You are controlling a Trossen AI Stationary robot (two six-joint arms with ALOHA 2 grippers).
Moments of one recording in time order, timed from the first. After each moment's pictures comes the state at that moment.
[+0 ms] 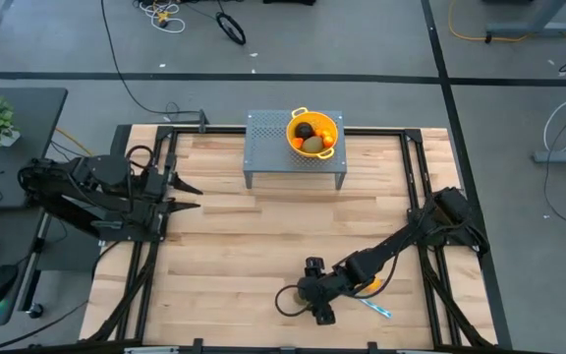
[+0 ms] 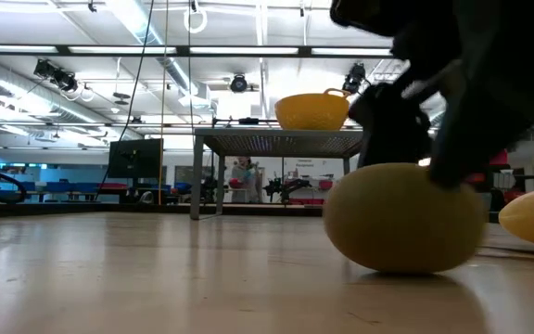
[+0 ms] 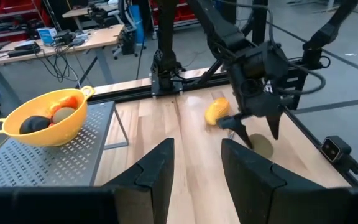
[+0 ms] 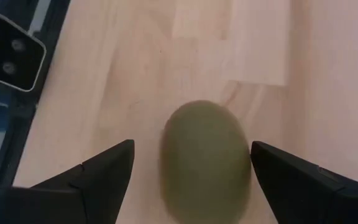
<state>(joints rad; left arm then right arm) -0.22 0.56 0.89 -0.56 -0.17 0.09 0.54 1.92 1.17 -0.22 0.09 0.38</state>
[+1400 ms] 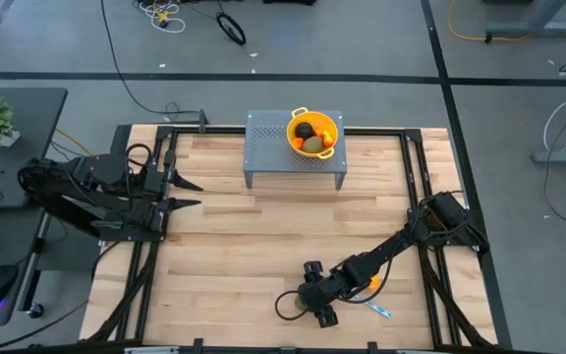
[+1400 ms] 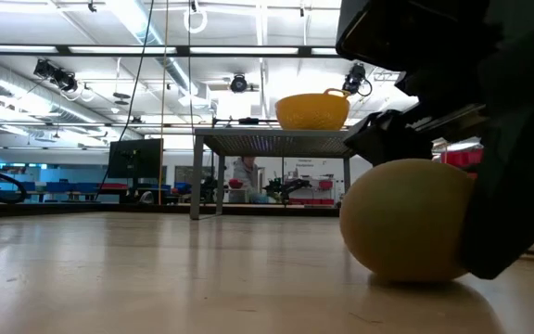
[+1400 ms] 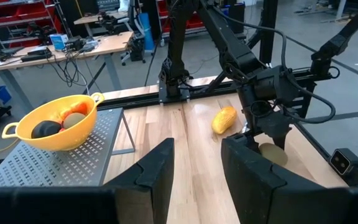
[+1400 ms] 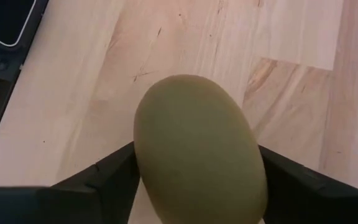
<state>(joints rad) -0.22 0.56 0.89 -0.52 -0.20 0.08 0.55 1.99 1.17 -0.20 0.05 0.30</state>
